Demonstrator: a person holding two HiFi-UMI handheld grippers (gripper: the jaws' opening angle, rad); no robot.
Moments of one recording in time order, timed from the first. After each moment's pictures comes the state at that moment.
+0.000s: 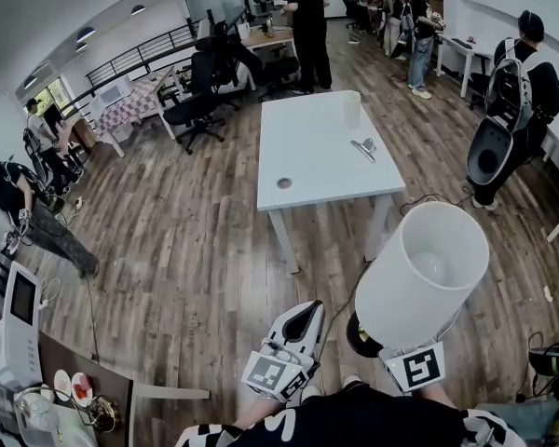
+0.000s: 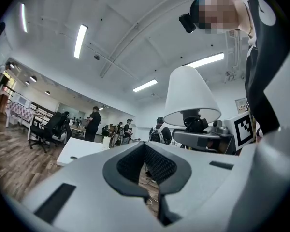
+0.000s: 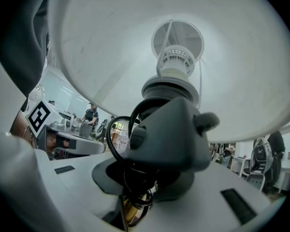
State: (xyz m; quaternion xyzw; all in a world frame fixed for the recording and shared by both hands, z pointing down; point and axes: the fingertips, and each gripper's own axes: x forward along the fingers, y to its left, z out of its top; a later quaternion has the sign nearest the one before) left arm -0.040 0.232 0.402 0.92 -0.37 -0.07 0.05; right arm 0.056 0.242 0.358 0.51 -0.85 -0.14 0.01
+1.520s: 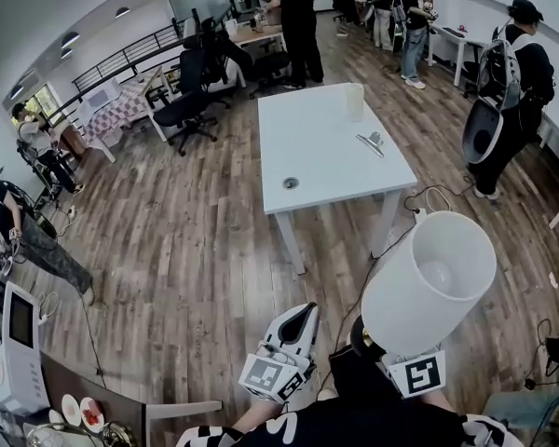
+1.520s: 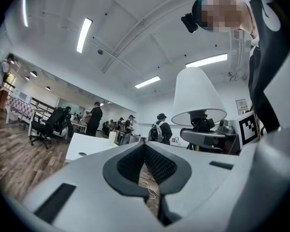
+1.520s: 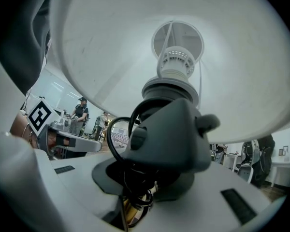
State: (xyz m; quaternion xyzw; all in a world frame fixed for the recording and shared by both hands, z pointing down) left arm -0.107 0.179 0.442 0.93 -0.37 -0.06 0.06; right arm 0.011 0.204 0.398 0.56 -0.82 -0.11 0.02
